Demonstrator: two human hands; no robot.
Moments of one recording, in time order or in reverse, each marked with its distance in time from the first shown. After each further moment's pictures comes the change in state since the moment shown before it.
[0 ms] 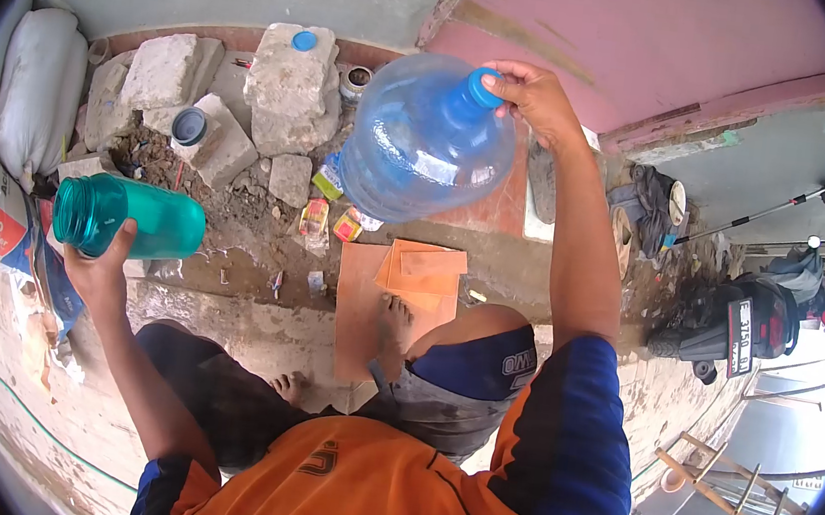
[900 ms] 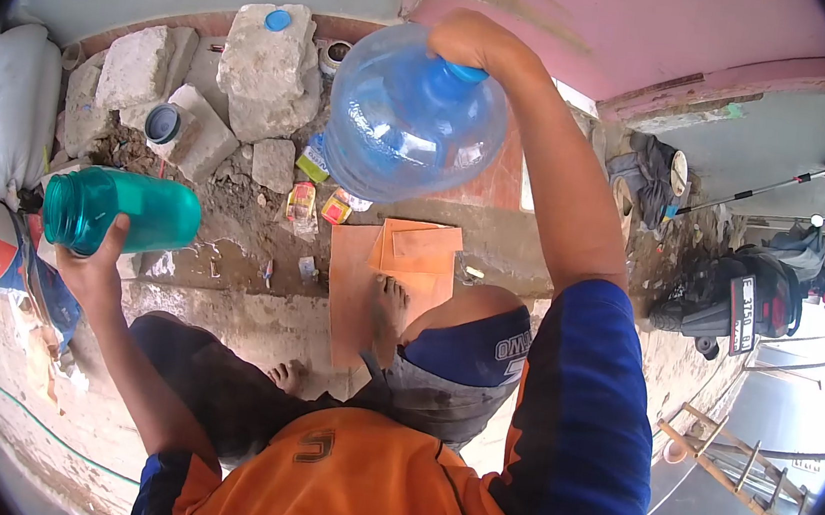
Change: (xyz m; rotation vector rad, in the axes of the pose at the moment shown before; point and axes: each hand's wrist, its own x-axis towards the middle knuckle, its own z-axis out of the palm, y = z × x) left_hand 0.003 0.002 0.033 0.053 -0.053 -0.013; right_hand 0.076 -0.018 0.037 -1.067 -0.262 -0.158
